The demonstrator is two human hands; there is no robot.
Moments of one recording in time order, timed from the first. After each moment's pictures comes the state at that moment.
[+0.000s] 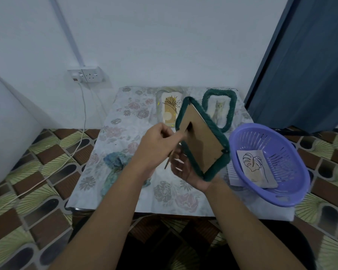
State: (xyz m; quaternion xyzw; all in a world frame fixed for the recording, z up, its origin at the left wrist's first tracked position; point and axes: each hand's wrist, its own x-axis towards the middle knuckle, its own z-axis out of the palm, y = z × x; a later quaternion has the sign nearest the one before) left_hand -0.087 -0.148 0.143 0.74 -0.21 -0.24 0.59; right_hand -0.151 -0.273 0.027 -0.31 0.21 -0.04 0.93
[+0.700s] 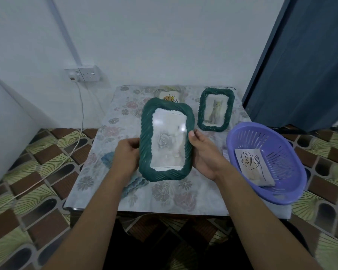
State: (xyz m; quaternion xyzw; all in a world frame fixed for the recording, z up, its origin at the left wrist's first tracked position) left_hand -0.049 -0.109 0.089 0.76 -0.15 -0.18 0.60; right_hand -0.153 -0.290 0.073 -0.46 0.16 -0.08 0.87
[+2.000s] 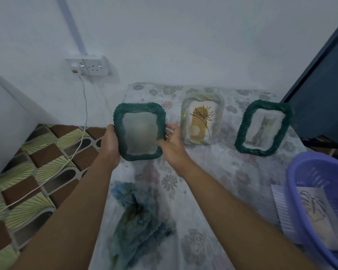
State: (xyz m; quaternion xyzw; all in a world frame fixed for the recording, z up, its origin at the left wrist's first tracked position) left_hand 0.202 -0.117 0.012 0.65 0.09 -0.22 0.73; right_hand 0.090 -0.250 0.015 -0.63 0.21 -0.09 0.74
